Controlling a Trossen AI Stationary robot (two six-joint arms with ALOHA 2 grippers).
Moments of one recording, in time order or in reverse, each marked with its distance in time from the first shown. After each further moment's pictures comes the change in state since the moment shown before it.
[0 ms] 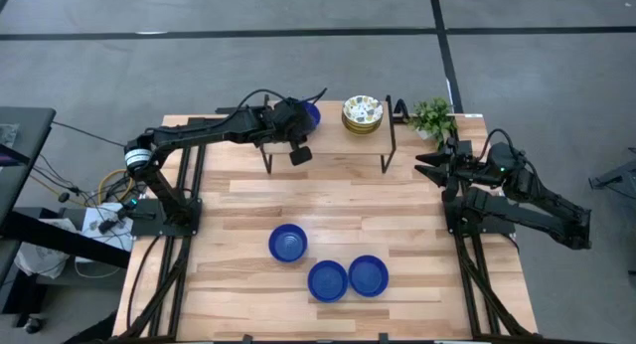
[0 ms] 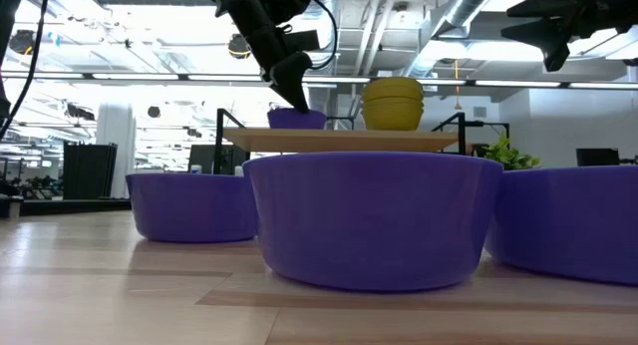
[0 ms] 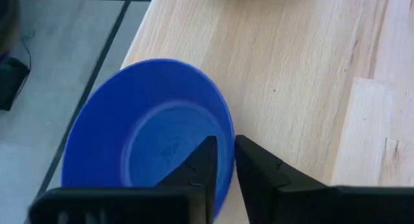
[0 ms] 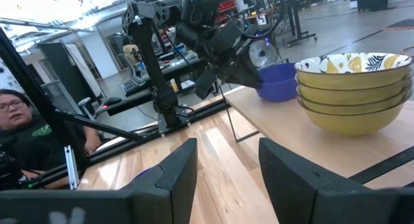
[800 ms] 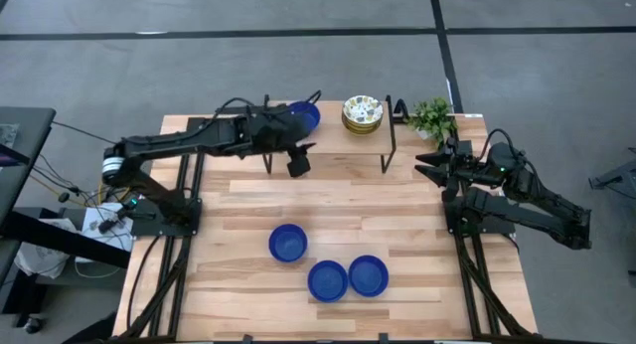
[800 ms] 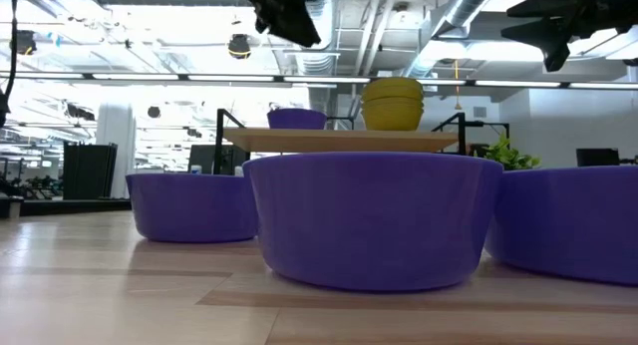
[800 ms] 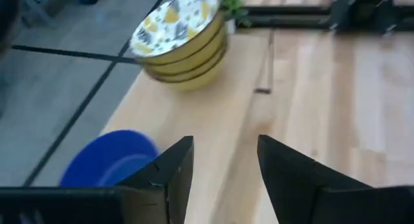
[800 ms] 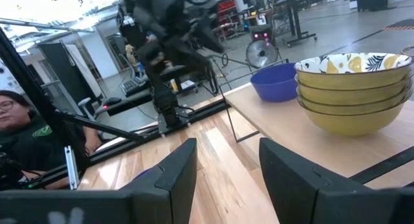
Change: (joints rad) left arm -0.176 -0.182 -0.002 0.045 0.000 -0.143; right arm 0.000 0.000 0.000 0.000 0.001 0.001
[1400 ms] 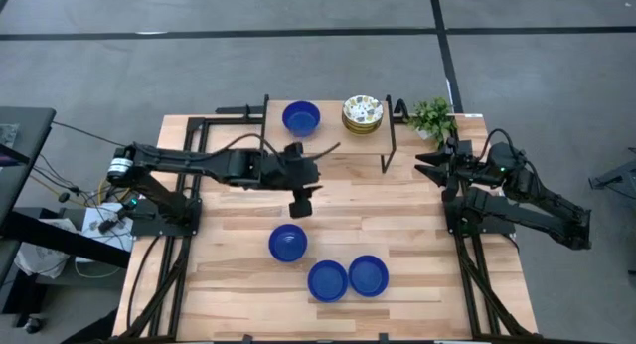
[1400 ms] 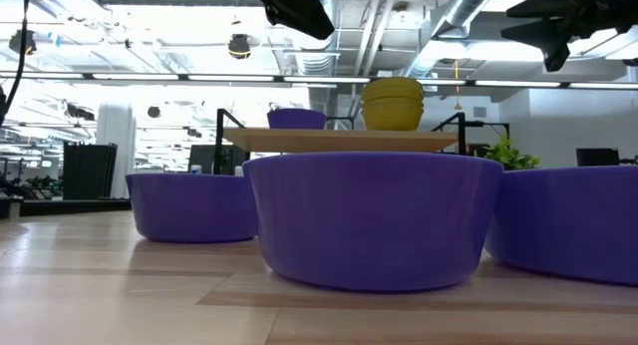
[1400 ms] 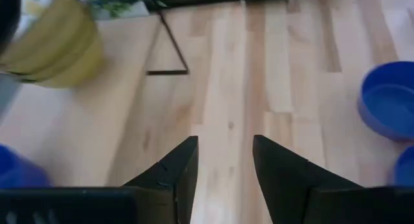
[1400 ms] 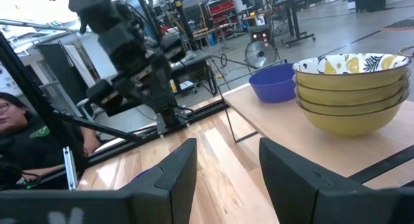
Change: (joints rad) left arm -0.246 0.068 -0.002 -0.053 -0.014 -0.057; right arm -0.002 0.000 0.000 0.000 0.003 0.000
